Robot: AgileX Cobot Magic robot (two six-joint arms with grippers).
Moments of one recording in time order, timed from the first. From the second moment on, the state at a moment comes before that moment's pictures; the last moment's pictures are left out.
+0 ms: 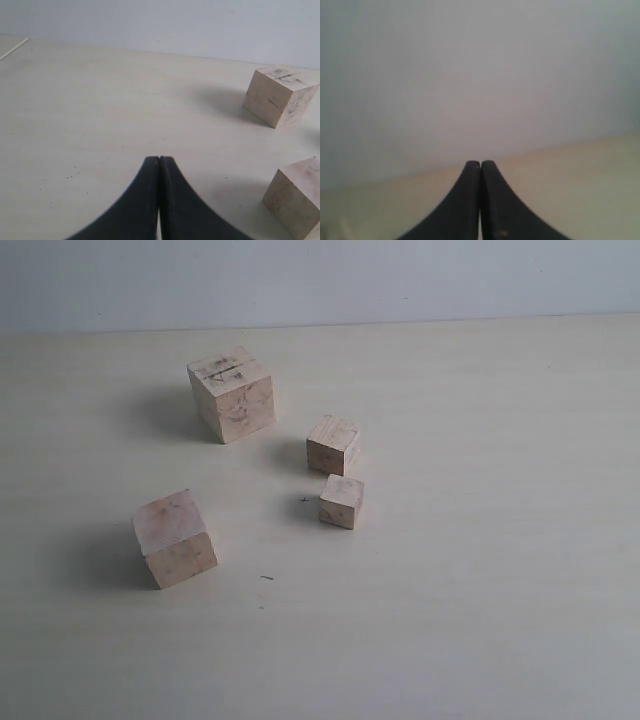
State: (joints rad) left arm 0.04 0.01 0.00 -0.08 0.37 0.01; right arm 0.07 0.80 -0.87 0.30 0.43 -0.05
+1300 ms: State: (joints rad) left arm 0.04 0.01 0.00 -0.08 0.37 0.00; right arm 0.64 1.87 -1.50 0.79 0.63 -0.74
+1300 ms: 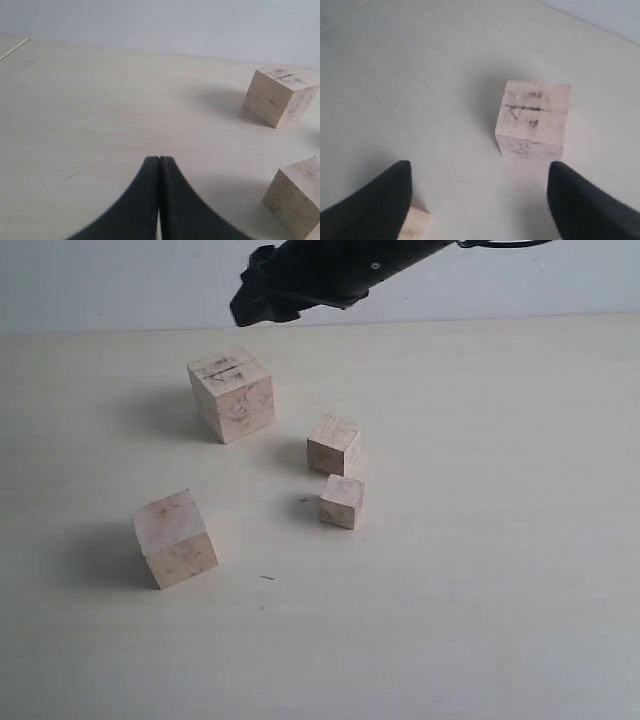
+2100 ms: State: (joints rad) left arm 0.04 0.01 0.00 -0.08 0.37 0.00; right arm 0.71 2.35 -2.04 0.46 0.63 -0.42
